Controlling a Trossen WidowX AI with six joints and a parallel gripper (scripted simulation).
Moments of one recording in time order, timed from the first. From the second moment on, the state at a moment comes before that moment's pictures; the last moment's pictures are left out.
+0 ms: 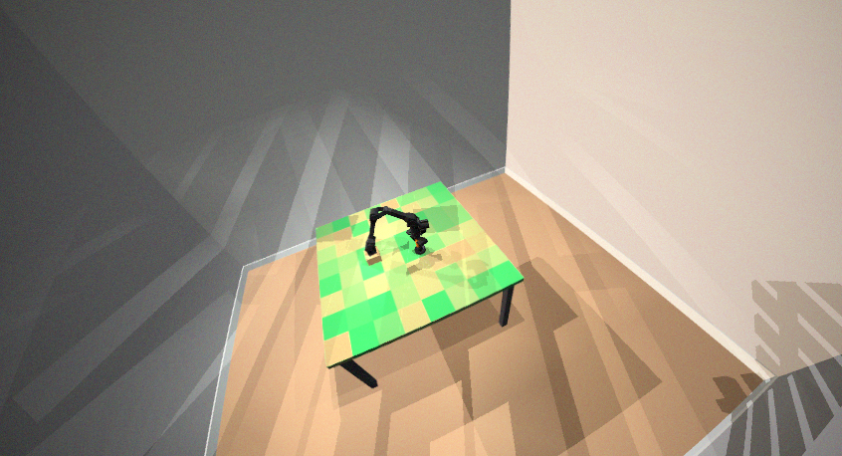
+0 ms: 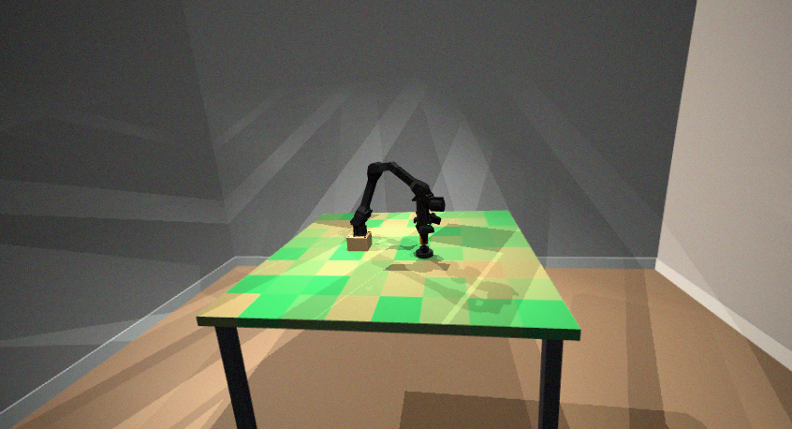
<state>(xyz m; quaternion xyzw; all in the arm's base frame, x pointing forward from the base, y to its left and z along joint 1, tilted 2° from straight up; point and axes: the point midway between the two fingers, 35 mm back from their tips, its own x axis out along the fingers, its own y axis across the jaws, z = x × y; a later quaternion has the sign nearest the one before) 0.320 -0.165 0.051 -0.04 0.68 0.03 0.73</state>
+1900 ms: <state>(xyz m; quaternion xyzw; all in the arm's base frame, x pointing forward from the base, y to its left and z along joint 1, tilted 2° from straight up) 0.321 -0.165 0.052 -0.19 0.66 0.17 0.70</state>
